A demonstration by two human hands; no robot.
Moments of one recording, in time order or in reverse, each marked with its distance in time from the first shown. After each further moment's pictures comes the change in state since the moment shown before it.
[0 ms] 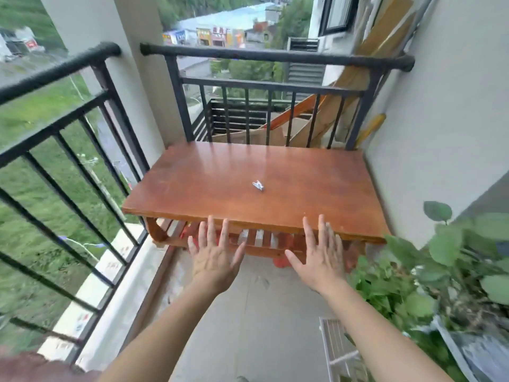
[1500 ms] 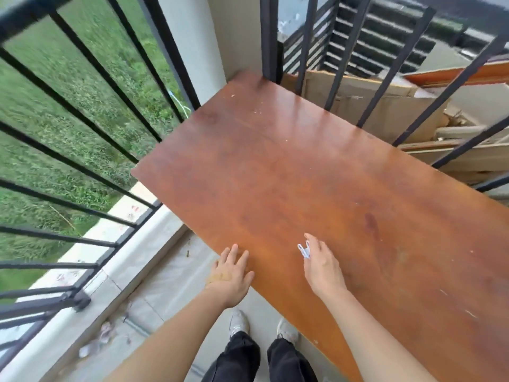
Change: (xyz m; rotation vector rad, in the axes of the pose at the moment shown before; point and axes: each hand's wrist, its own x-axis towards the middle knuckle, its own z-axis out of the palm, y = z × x) left_hand 0.356 -0.062 0.202 -0.171 -0.662 -0.452; right_hand 0.474 -0.075 0.231 0.191 -0.616 -0.279
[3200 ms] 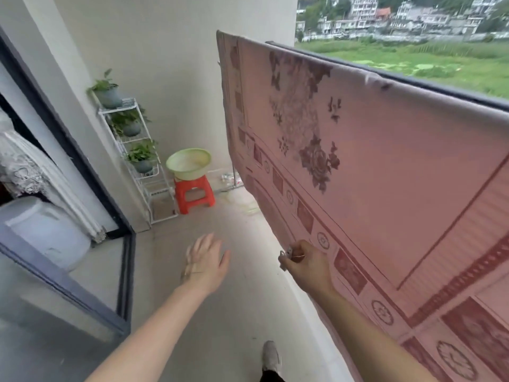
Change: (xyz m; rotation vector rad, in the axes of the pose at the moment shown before) left_hand -1.022 -0.438 0.525 -0.699 0.975 -2.010; right_hand -0.976 -0.550 0.550 -0.006 -1.241 -1.539
